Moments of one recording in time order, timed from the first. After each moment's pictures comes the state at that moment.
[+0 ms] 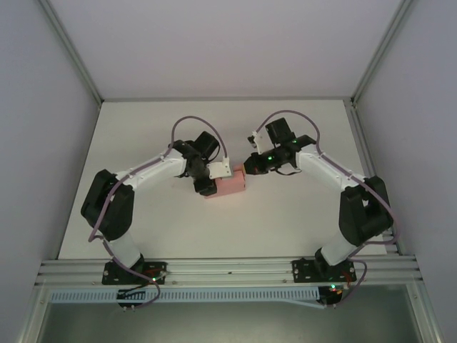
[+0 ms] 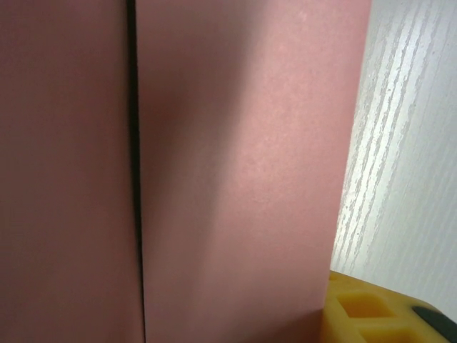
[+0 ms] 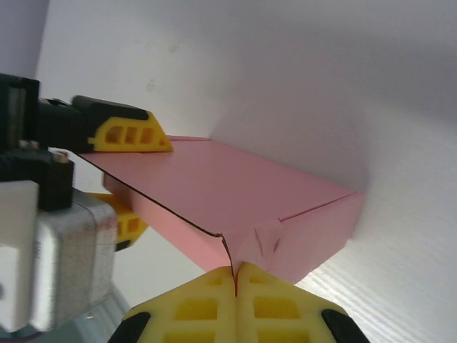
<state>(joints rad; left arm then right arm) -0.69 1.73 1.29 -0.87 0.13 0.66 0.45 1.62 1.21 -0.67 -0.69 0.25</state>
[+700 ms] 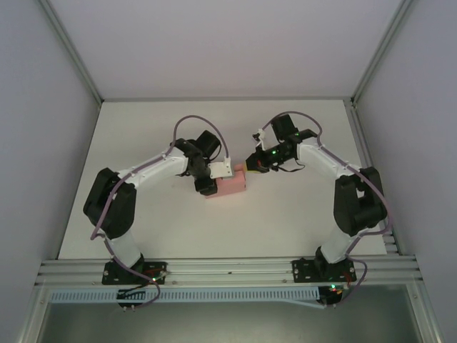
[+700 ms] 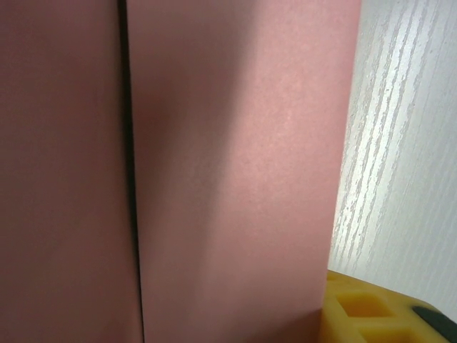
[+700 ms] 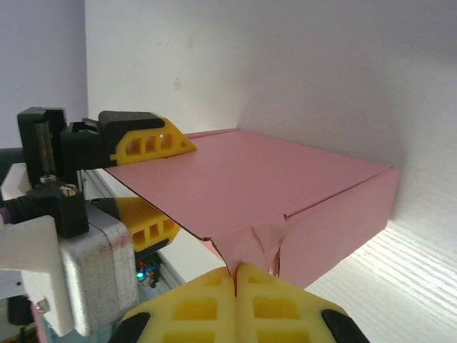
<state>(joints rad) -0.69 1.75 1.32 -0.88 0.13 0.69 0.40 1.69 1.26 -0.74 -0.80 0.30</state>
